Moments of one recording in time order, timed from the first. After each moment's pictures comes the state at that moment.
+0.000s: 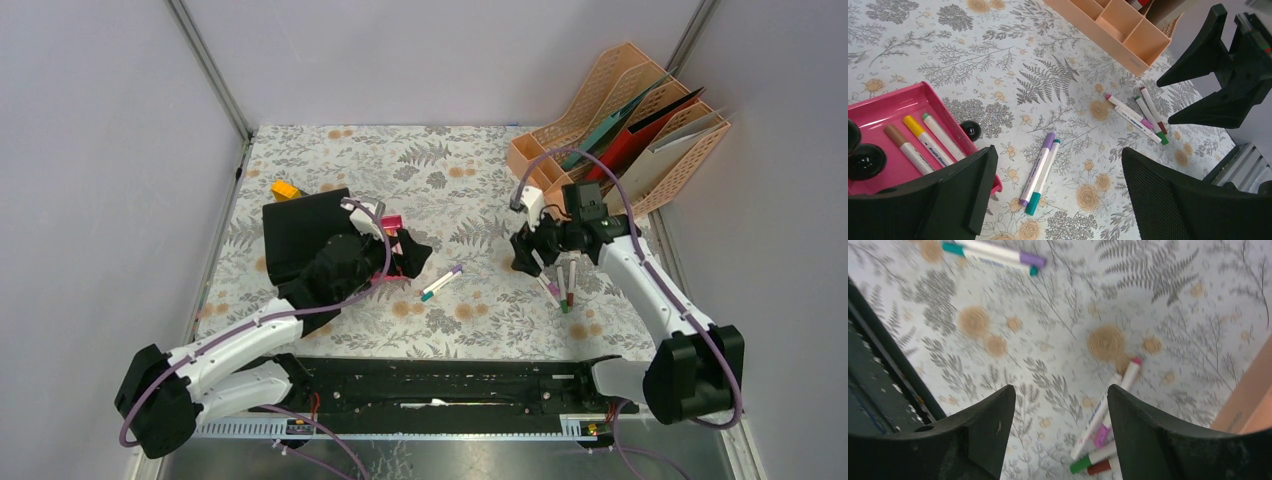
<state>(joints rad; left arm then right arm) -0.77 0.99 0.60 0.16 -0.10 -0.46 0.21 1.27 0.99 -0.71 -0.60 -0.54</state>
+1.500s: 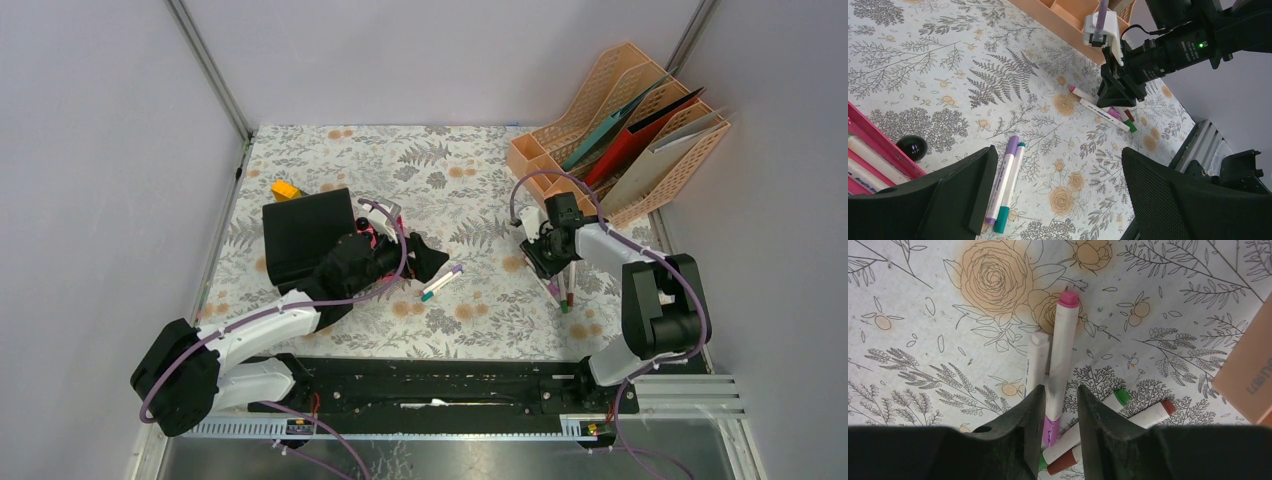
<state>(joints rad) -0.75 1.14 0.55 0.42 0.10 -0.49 0.18 1.56 0.87 -0.55 -0.15 -0.50</state>
